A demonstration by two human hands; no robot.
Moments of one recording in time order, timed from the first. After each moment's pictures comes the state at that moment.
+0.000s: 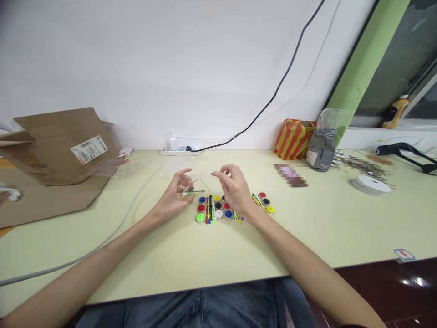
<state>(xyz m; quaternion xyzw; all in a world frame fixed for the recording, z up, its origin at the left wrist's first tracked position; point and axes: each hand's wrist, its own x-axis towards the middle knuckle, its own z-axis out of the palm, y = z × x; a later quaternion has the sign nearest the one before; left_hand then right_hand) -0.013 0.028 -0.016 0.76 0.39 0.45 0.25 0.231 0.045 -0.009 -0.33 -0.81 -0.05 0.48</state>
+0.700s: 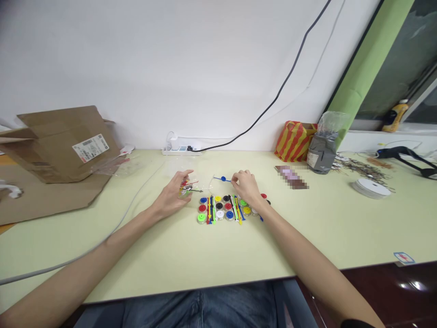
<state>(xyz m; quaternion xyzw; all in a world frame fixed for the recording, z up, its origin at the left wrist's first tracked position) -0.032 0.043 -0.022 0.82 0.44 0.35 0.05 0.262 0.094 -0.031 -0.53 -0.80 0.00 0.28</state>
